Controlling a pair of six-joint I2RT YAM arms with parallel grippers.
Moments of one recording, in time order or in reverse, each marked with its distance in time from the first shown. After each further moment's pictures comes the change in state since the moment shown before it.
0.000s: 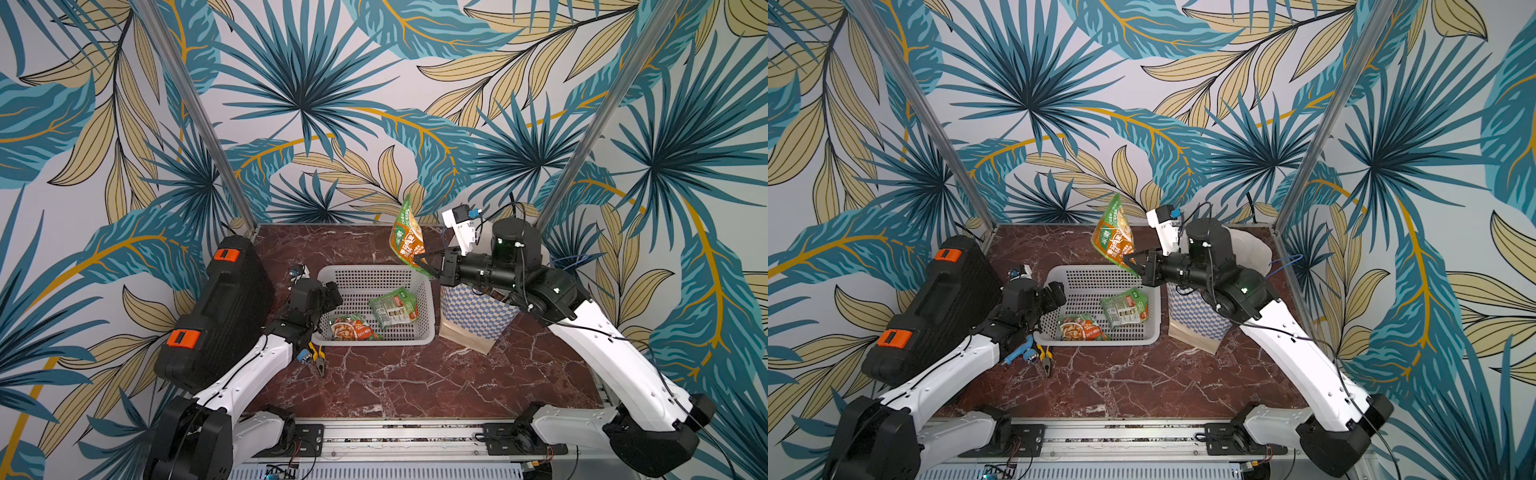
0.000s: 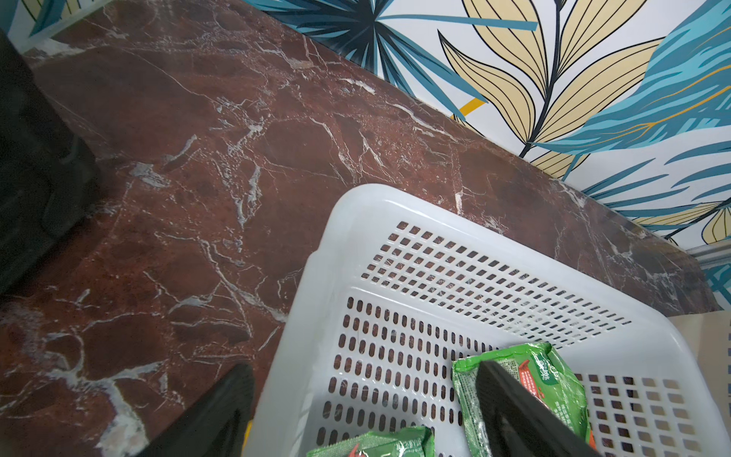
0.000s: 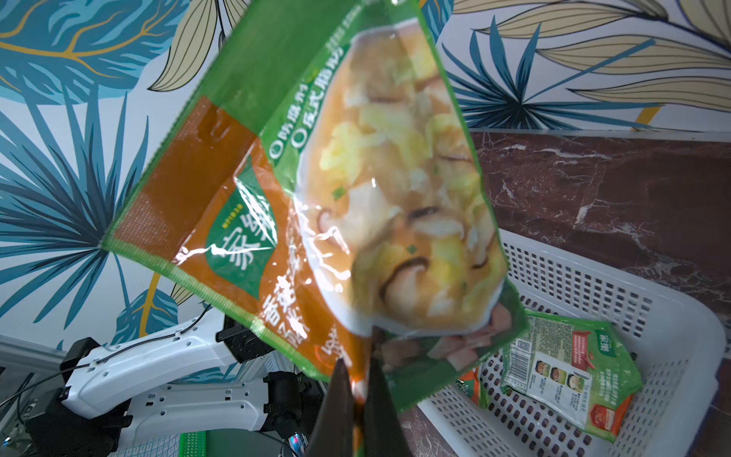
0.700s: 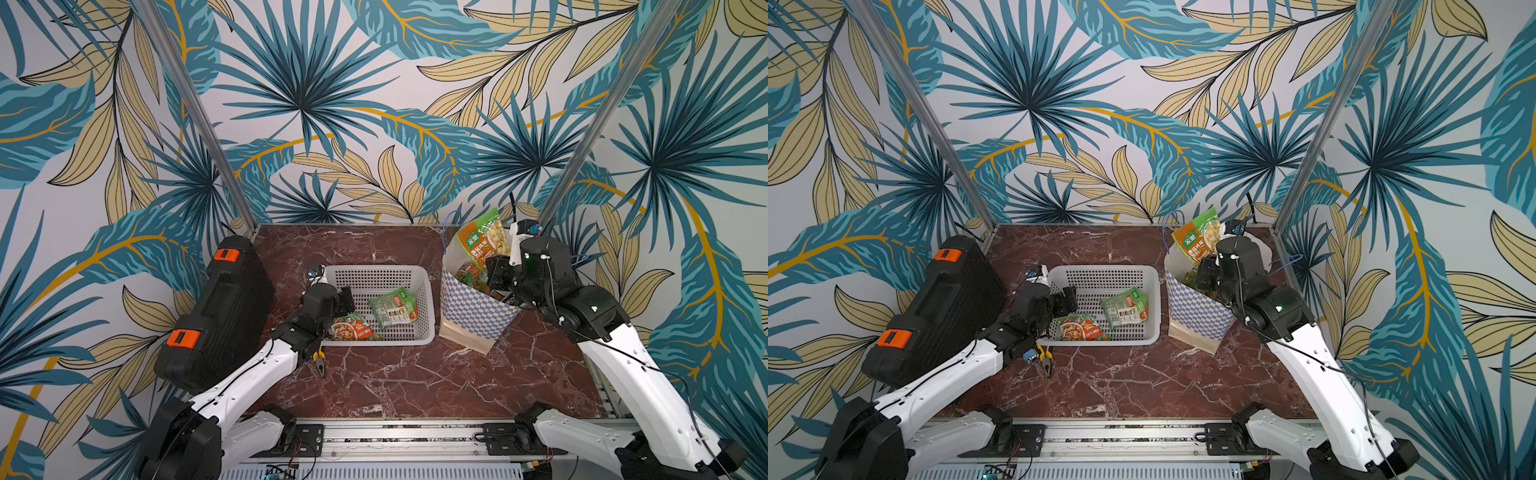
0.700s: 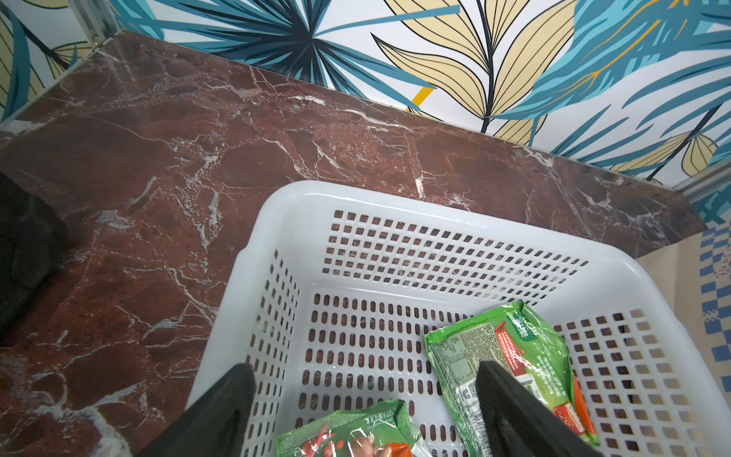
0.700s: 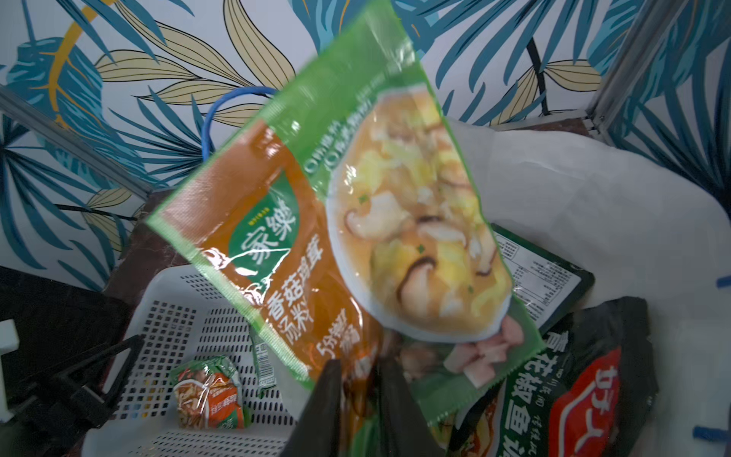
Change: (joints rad) left arm -0.159 -0.019 0.012 0.003 -0.103 0.116; right arm -0.136 -0.114 -0.084 -0.314 0.697 -0.074
